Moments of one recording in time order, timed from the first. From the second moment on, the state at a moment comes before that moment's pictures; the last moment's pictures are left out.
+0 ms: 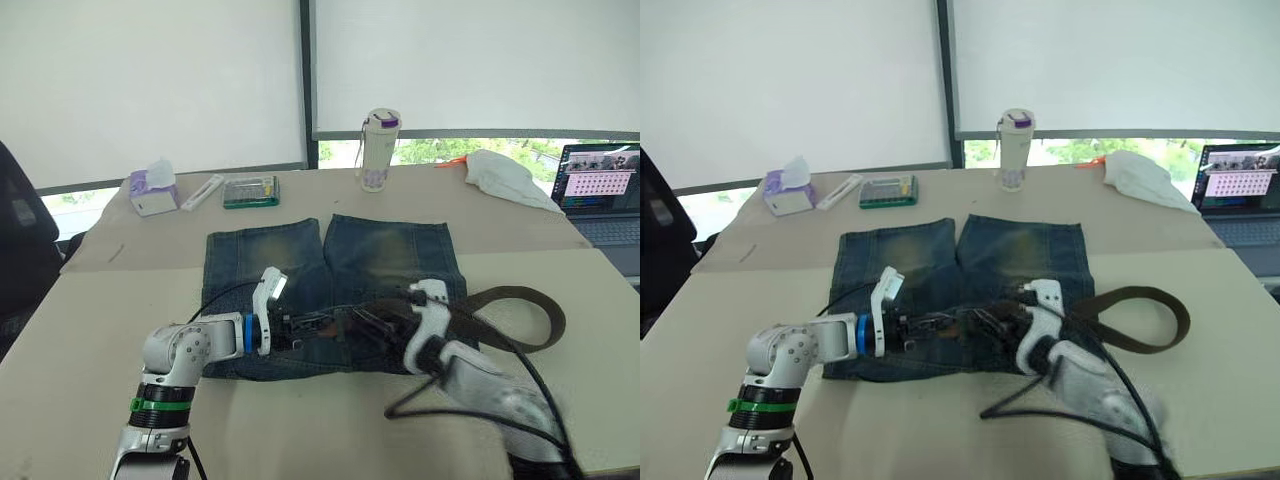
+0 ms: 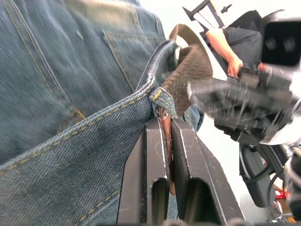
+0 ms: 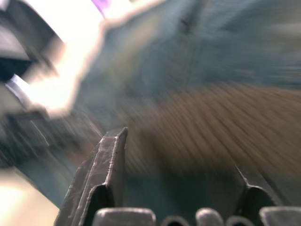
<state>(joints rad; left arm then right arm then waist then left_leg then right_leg) -0.45 0.34 0.06 -0.07 -0.76 1.18 -0.70 -0.08 -0.51 -0.06 -0.63 0.94 1.02 -0.01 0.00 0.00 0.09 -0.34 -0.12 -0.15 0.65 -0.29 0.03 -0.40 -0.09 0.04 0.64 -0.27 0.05</state>
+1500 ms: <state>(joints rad) -0.48 0.25 -0.04 -0.04 -0.74 1.10 -0.72 -0.08 -0.73 -0.14 -0.56 0.54 1.28 0.20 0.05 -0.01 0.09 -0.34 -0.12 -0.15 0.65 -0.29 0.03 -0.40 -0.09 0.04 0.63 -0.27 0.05</state>
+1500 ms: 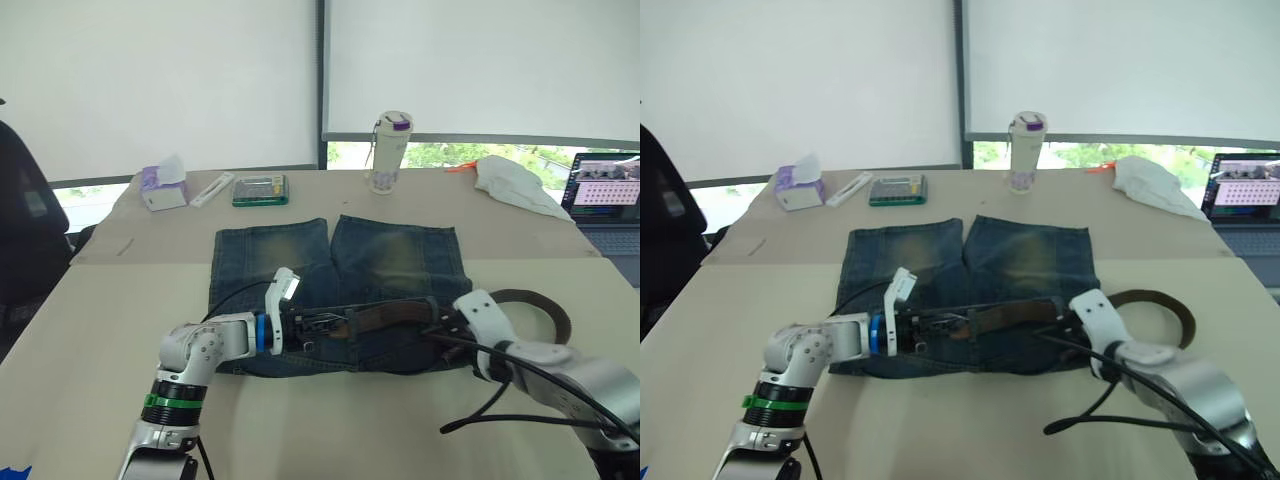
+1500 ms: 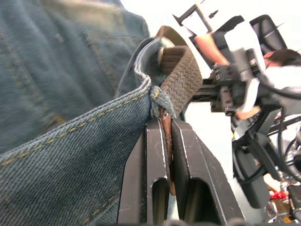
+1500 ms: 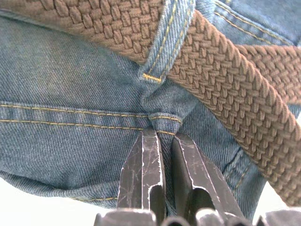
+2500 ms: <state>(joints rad) -0.55 0.35 0.04 0.14 -0.83 1.25 -0.88 0.24 -0.72 -0.77 -0.77 0.89 1.27 0.58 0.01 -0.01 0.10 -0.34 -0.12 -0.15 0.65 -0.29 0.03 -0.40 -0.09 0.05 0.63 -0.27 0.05</state>
